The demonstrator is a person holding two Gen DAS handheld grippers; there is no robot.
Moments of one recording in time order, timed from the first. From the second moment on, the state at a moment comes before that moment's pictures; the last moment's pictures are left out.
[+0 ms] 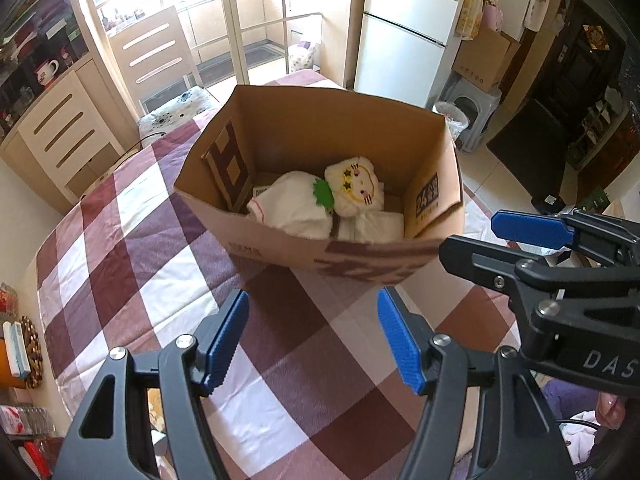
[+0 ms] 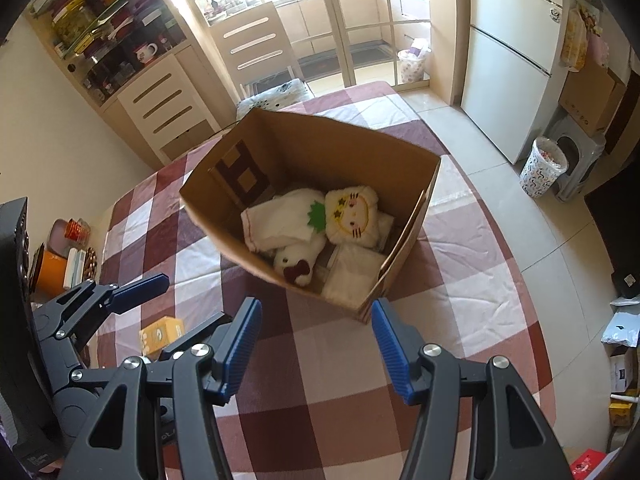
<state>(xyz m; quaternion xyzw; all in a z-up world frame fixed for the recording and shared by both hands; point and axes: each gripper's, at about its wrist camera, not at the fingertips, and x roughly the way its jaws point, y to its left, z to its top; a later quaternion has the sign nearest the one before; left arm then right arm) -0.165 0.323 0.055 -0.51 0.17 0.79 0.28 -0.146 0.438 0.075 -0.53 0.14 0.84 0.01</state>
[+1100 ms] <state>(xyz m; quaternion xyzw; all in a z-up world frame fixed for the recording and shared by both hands) -0.099 0.160 0.022 -0.58 0.07 0.80 0.13 -0.100 0.306 0.044 -0.58 0.06 0.81 -0.10</state>
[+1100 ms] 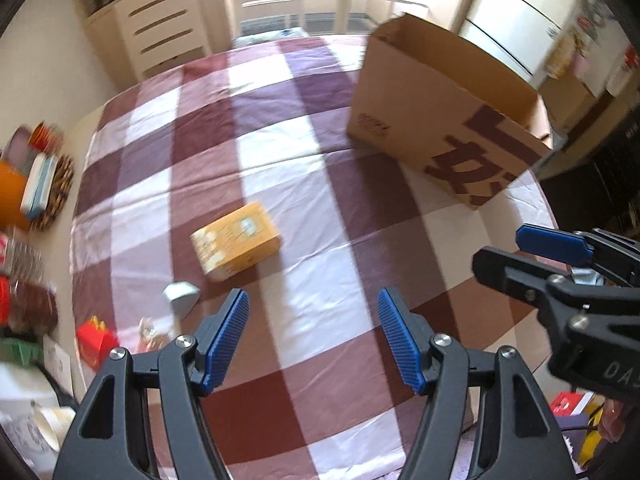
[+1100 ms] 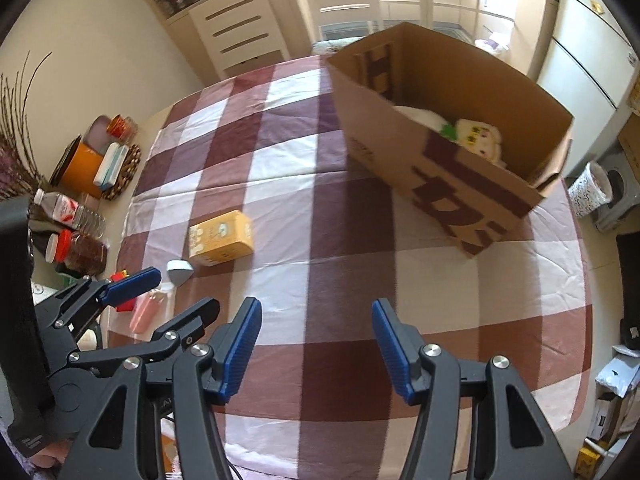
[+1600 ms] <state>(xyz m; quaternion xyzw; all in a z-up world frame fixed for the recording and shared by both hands) -0.059 0.046 0.011 -0.60 0.00 0.80 0.03 -0.086 0.211 0.029 -0.60 0.01 0.78 -0.18</state>
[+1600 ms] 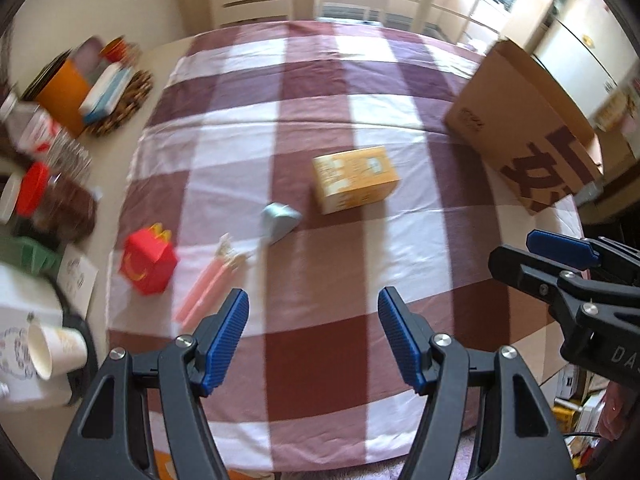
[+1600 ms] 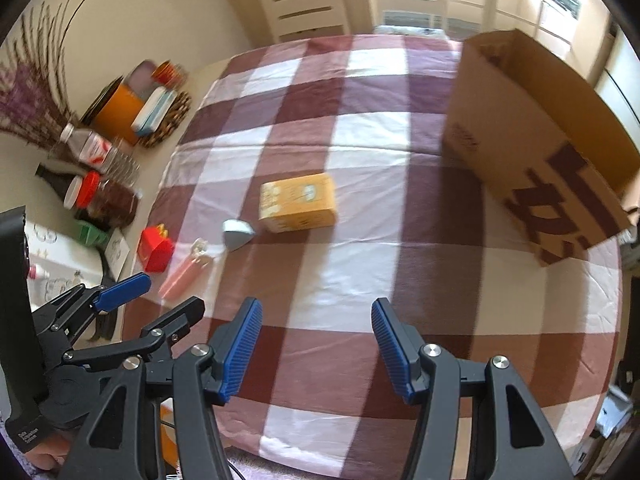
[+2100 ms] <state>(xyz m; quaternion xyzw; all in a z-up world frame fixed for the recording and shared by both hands) -0.040 -0.075 -0.025 -0.61 -0.07 0.79 -0.06 -0.090 0.155 0.003 -0.61 -0.01 0.76 -0.20</state>
